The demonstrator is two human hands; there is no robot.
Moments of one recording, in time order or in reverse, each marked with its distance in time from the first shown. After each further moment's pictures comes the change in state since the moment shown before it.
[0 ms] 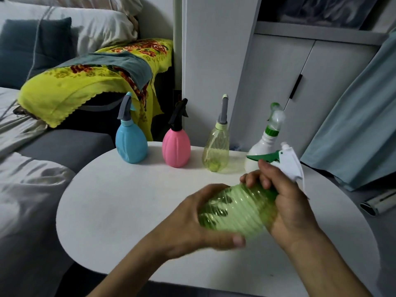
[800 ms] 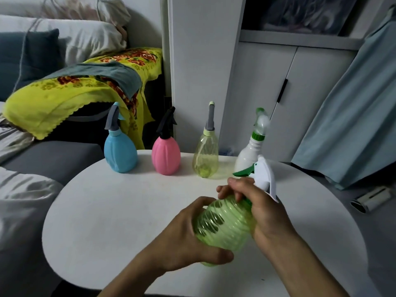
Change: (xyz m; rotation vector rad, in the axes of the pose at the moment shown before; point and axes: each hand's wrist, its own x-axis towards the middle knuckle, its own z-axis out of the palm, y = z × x) left_hand 0.009 -0.013 0.012 0.052 0.018 0.001; right_hand -0.004 0.005 -0.001 -0.241 0.044 -0.042
